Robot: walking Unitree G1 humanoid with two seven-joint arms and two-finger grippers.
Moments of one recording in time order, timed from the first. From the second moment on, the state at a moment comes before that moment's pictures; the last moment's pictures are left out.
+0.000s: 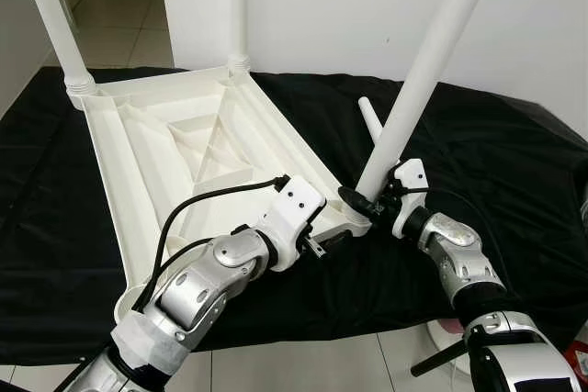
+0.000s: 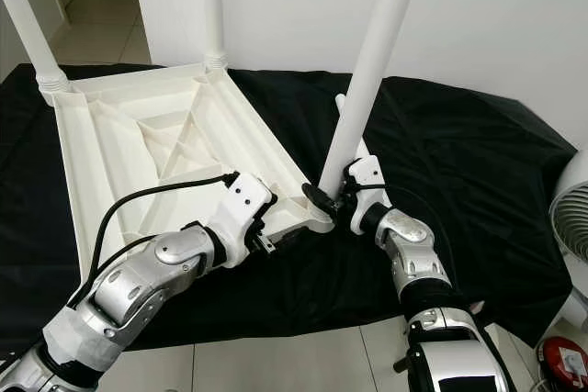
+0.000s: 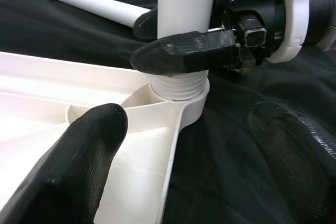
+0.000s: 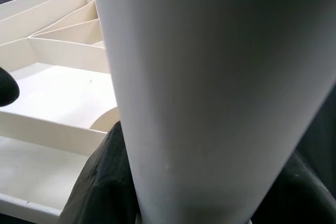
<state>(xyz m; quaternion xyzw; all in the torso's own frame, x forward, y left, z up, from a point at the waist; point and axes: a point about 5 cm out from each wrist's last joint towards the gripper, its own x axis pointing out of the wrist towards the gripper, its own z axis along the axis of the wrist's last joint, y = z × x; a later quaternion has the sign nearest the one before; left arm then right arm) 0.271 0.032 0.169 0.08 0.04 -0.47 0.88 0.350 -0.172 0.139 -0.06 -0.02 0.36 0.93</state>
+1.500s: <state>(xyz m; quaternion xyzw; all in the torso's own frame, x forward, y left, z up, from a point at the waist) 0.274 0.040 0.166 0.08 0.06 -0.46 0.88 0.315 -0.135 0.145 0.07 -0.04 0.06 1.00</state>
